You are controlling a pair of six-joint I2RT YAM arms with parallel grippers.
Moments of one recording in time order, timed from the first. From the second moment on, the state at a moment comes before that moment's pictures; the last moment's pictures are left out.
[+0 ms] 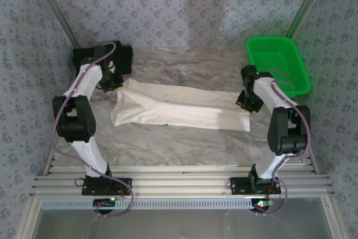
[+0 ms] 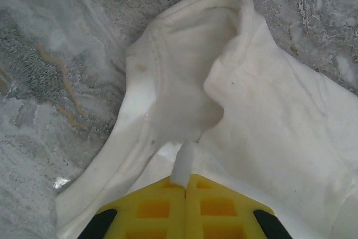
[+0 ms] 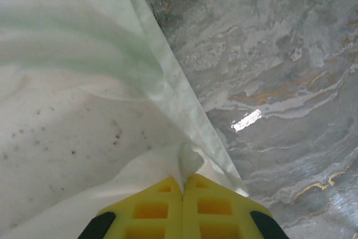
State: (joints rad) left arm -0.02 1.88 1.59 -0.95 0.12 -0.40; right arm 0.08 1.70 1.27 -1.05 0.16 0.68
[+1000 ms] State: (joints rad) left arm -0.04 2.11 1.82 -0.98 0.13 -0.36; right arm 0.07 1.88 1.36 -1.02 0.16 0.66
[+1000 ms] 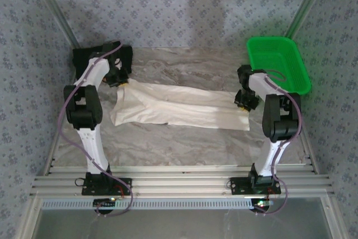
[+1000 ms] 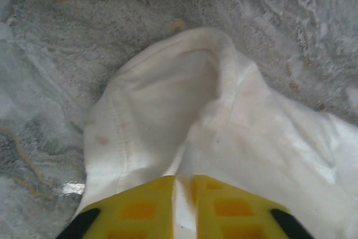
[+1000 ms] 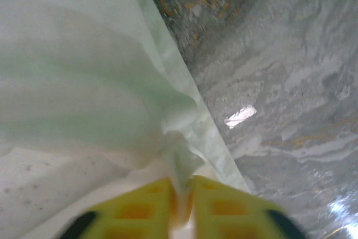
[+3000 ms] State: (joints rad) left arm 0.17 1.70 0.94 -0.59 0.36 -0.47; right arm -0.10 1.54 0.83 -0.85 -0.09 0.66
